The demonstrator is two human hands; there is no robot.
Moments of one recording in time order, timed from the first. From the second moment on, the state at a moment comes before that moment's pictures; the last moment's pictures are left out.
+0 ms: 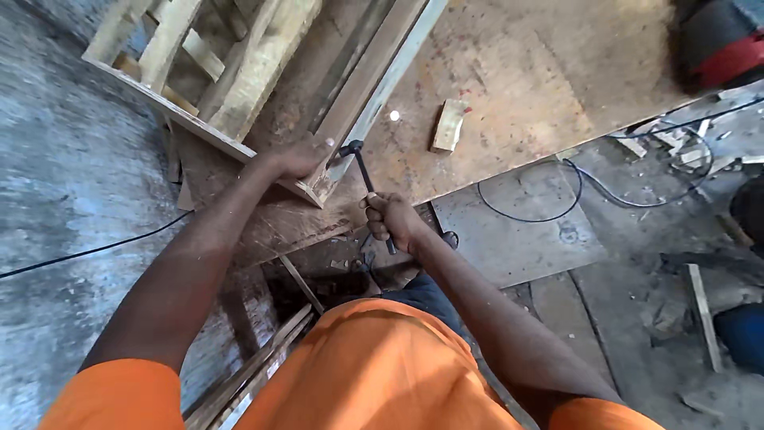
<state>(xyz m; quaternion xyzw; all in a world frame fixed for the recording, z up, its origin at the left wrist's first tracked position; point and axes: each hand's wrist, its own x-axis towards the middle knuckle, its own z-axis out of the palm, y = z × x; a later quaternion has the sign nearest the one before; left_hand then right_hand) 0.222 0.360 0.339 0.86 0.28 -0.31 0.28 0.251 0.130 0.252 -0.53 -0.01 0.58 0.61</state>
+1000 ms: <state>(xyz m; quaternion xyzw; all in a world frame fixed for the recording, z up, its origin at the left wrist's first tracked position) 0.221 0.349 0.325 0.93 0.26 -0.25 0.10 0.426 0.232 0.224 -0.55 -0.47 0.65 0.23</state>
